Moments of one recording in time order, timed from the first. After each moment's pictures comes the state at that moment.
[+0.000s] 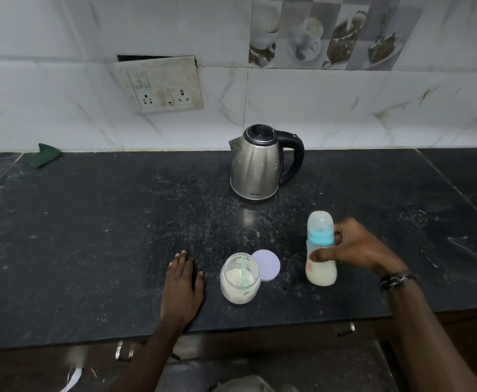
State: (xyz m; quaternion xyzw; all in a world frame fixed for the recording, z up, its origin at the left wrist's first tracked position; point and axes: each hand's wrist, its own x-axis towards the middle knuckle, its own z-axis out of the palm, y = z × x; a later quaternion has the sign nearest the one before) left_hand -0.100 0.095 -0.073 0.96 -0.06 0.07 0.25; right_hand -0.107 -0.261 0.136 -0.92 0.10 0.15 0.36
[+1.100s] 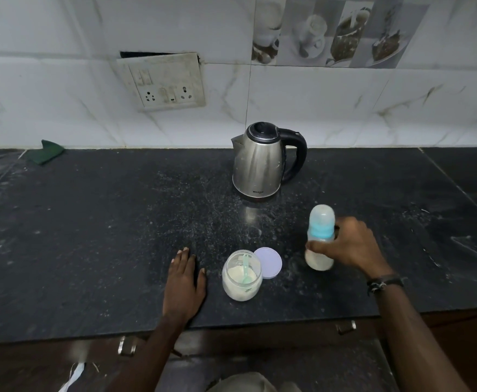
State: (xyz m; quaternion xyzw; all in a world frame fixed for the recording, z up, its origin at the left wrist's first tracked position) left_hand -0.099 0.095 -0.077 0.96 -0.05 0.06 0.26; right_hand -0.107 -0.248 0.123 -0.95 0.14 0.03 0.29
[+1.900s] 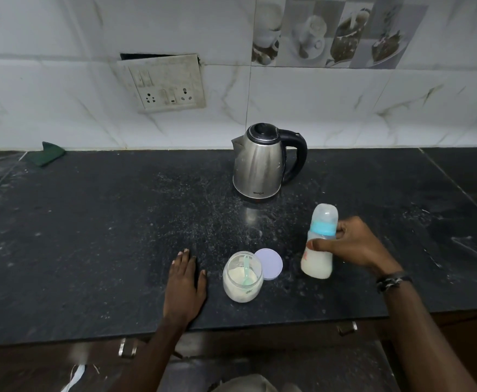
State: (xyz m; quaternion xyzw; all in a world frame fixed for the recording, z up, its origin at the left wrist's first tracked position) left_hand -0.099 0.096 -0.077 0.96 -0.06 0.07 0.26; right_hand -0.105 -0.253 0.126 -0.92 0.15 0.08 0.35
